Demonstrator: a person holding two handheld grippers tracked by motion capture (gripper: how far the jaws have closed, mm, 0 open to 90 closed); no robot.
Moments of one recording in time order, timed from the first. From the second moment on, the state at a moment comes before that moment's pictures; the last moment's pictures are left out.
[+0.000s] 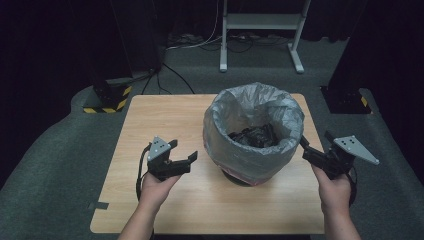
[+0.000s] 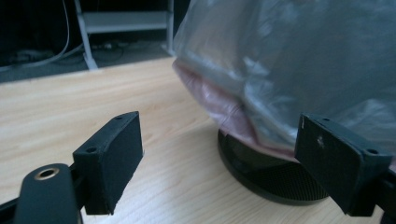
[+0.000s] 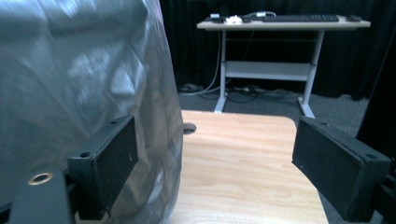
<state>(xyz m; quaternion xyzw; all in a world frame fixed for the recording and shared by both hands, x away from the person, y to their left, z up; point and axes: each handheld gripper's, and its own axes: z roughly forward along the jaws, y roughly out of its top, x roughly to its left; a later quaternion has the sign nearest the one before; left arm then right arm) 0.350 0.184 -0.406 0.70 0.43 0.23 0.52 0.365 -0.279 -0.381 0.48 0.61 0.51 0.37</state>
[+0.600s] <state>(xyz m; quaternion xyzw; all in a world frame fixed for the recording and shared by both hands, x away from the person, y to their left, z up) 0.334 0.157 -0.358 0.65 0.38 0.27 0.60 0.338 -0.276 -0.332 0.41 0.58 0.58 0.39</state>
